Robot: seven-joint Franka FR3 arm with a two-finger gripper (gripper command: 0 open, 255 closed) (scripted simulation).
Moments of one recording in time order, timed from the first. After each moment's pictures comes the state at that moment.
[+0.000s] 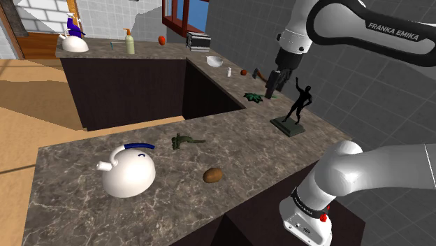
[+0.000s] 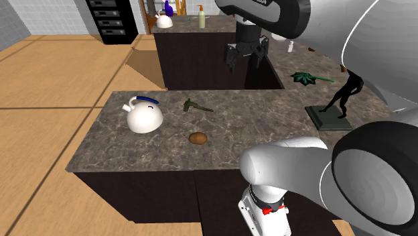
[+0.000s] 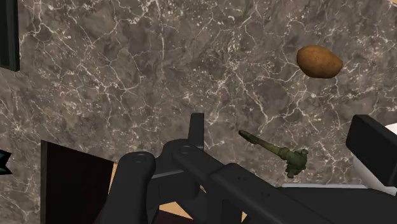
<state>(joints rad) 0.01 -0.80 0.07 -2.33 -0.01 1.55 -0.04</state>
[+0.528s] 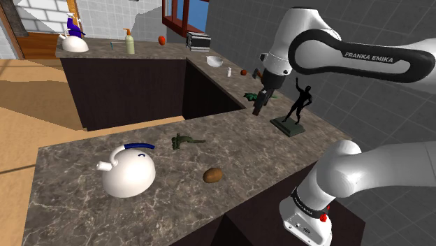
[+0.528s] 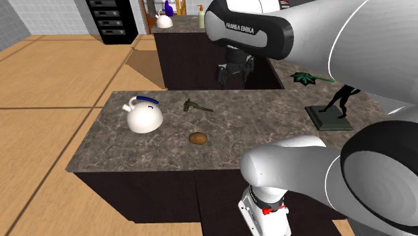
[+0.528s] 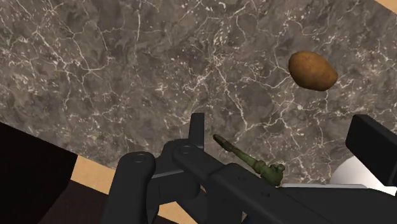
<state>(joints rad) 0.08 -0.79 0.08 -2.50 0.01 1.76 -0.13</state>
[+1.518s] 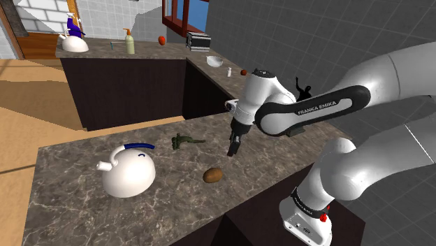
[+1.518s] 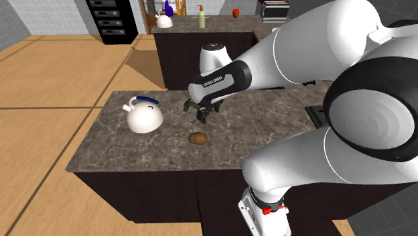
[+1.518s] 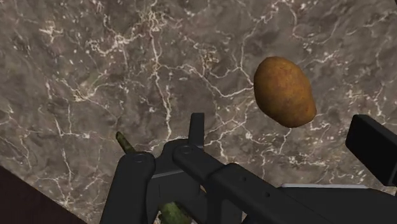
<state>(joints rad) 0.26 -0.53 0.15 -2.81 0.07 2.36 -0.32</state>
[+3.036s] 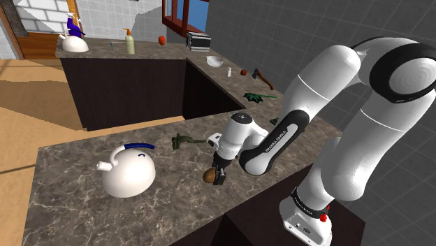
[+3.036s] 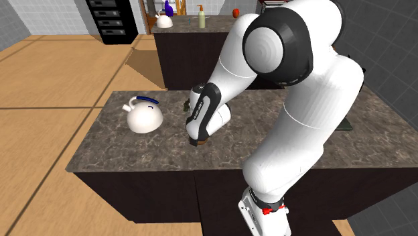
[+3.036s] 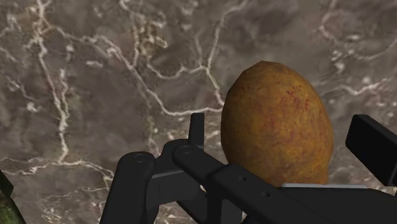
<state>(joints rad) 0.30 0.00 0.21 -2.84 -0.04 2.94 -0.35</state>
